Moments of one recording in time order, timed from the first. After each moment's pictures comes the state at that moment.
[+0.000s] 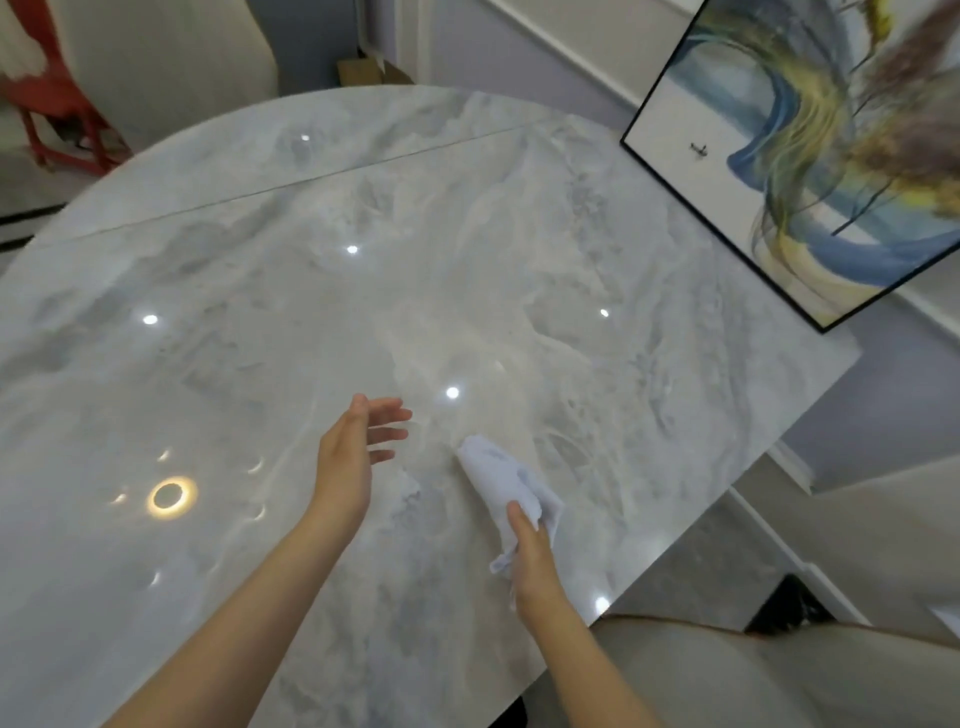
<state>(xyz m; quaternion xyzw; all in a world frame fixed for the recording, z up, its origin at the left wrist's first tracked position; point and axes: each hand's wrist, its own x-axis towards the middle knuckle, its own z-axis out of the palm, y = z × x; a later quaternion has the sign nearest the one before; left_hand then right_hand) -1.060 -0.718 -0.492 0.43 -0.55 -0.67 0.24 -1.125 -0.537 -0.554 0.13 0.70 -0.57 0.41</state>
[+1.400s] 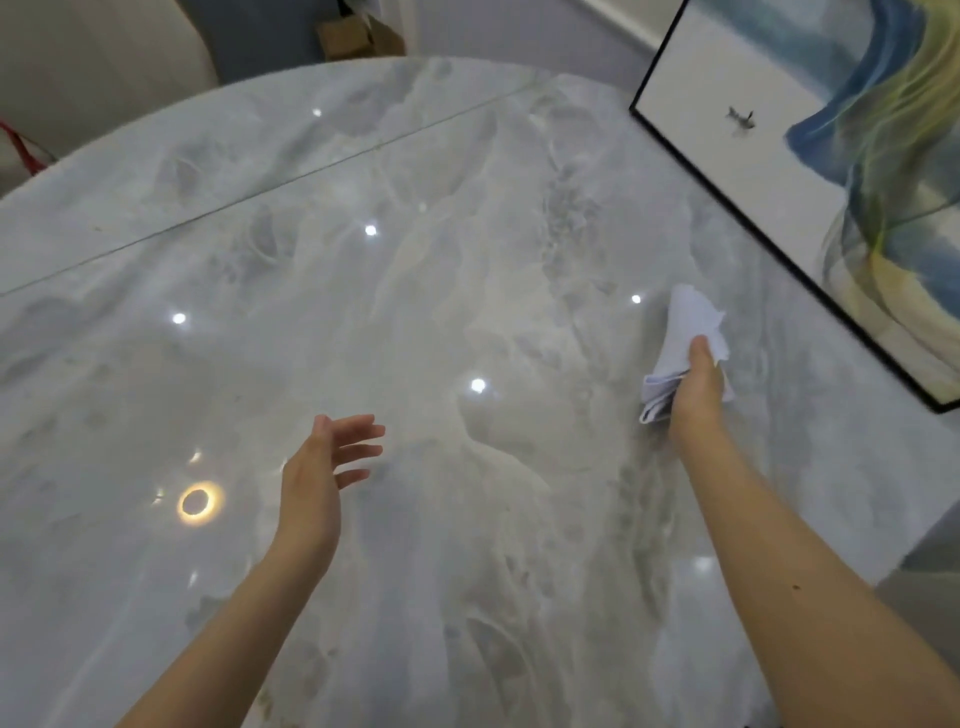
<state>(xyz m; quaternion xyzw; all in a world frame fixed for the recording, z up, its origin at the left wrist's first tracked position) -1.271 -0.759 -0.532 0.51 -0.54 -0.62 0.25 -1.581 -0.585 -0.576 0.19 0.71 -0.66 0.15</state>
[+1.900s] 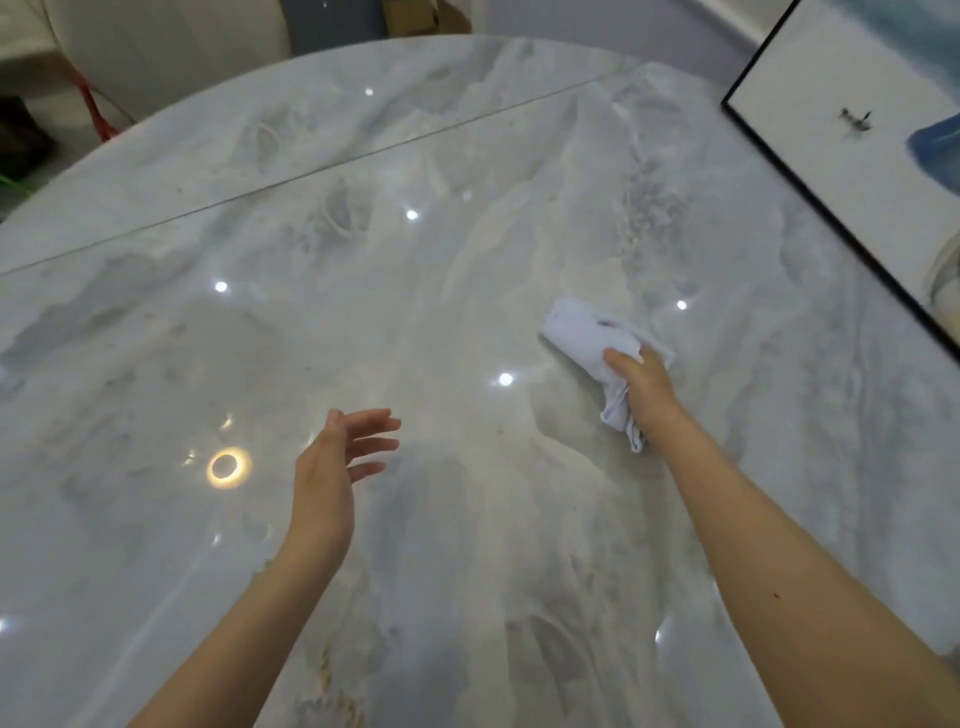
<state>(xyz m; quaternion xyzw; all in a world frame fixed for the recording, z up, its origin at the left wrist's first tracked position) -1.227 -0.782 -0.532 0.52 -0.51 -0.62 0.28 -1.509 -0.670 -0.577 -0.10 0.76 -0.54 0.33</state>
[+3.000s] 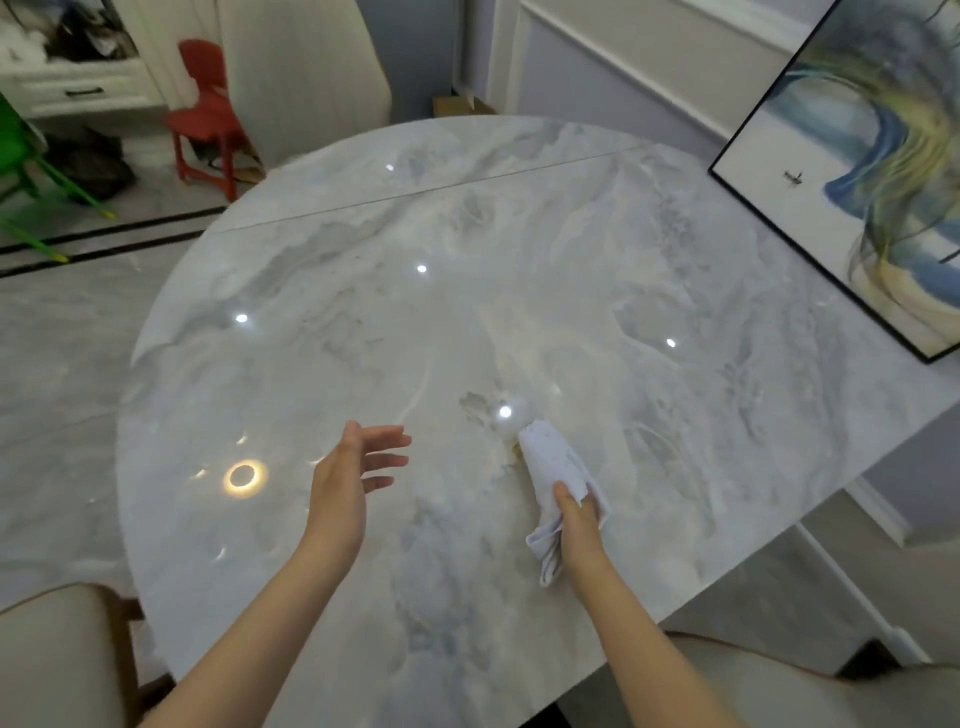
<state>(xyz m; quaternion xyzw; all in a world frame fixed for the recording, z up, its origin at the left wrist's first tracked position) -0.918 -0.729 -0.481 0.46 -0.52 -0.65 0.30 -1.088 -0.573 -0.572 0.03 0.75 -0.56 0.36</state>
